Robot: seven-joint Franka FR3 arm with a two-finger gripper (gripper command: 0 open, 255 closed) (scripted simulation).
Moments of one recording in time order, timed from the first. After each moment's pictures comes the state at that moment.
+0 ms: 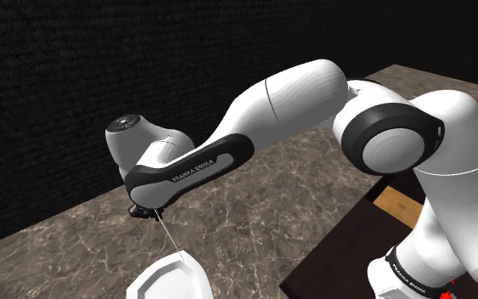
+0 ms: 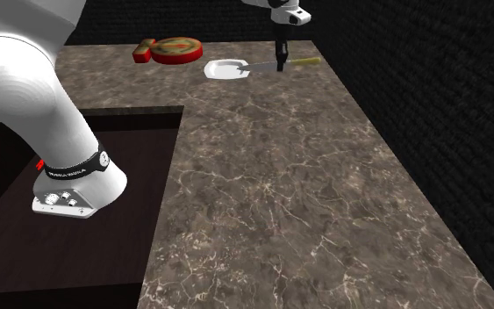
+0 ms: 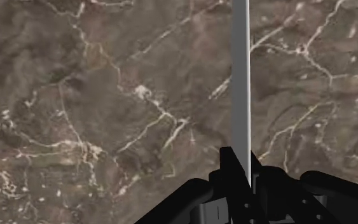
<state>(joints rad) 0.57 0.73 0.16 -1.41 -0.14 2.14 0.77</state>
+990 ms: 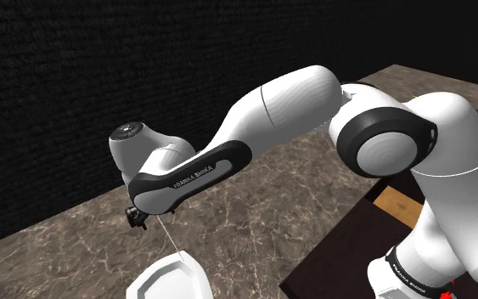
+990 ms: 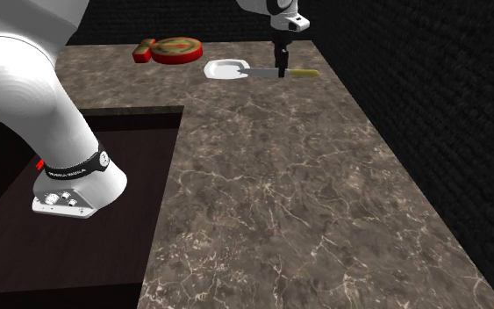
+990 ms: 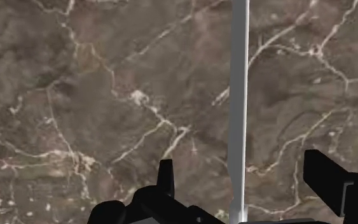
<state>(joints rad) 0.57 0.75 0.16 -1.41 -0.15 2.17 0.77</state>
